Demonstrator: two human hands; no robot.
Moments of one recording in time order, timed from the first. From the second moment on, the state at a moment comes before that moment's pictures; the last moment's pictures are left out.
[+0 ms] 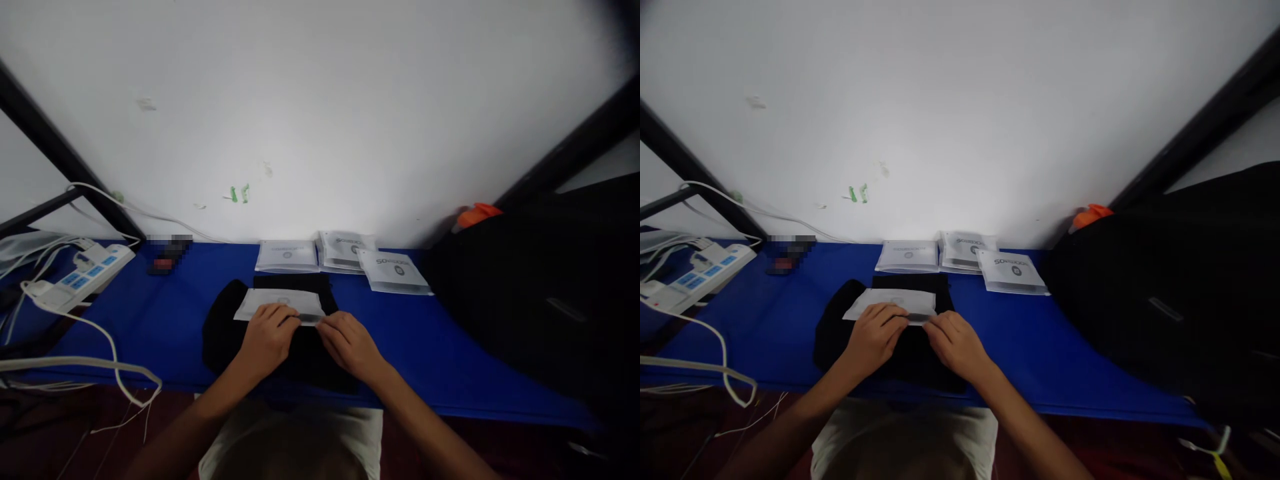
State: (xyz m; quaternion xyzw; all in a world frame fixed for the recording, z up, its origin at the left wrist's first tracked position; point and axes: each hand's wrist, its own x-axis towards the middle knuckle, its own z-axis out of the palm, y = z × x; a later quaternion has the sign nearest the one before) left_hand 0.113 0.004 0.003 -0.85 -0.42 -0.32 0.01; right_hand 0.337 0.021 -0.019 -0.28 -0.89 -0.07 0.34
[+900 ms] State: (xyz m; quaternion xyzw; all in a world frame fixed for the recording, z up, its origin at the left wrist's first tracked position) left_hand 0.037 -0.008 -0.010 -0.81 -0.46 -0.35 0.07; right_hand 0.365 0.030 -0.014 -0.35 -0.85 -0.02 0.40
